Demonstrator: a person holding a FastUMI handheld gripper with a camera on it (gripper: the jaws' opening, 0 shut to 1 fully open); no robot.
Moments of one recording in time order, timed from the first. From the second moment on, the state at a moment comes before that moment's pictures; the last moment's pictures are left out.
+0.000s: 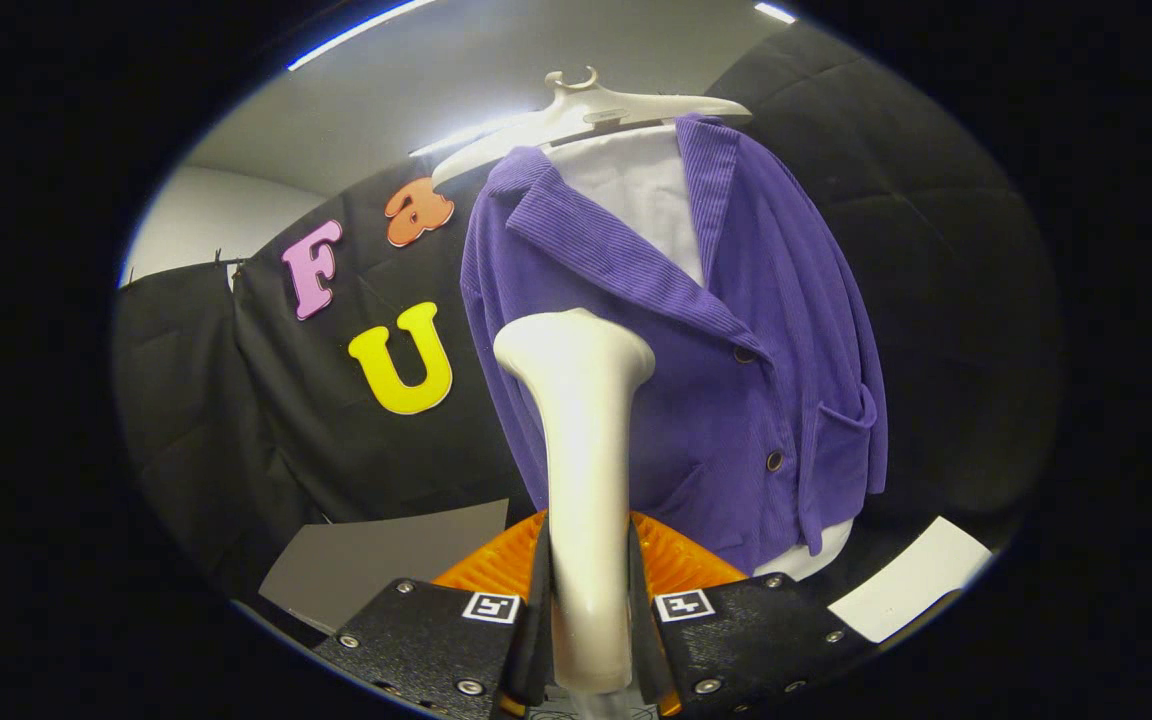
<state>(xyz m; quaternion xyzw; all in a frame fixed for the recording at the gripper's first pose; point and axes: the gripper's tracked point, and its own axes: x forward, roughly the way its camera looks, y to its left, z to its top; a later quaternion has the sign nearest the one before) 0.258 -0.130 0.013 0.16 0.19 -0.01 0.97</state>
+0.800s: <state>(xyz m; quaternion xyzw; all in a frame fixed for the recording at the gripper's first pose) 0.215 -0.135 -0.082 0.16 0.27 -0.03 0.95</state>
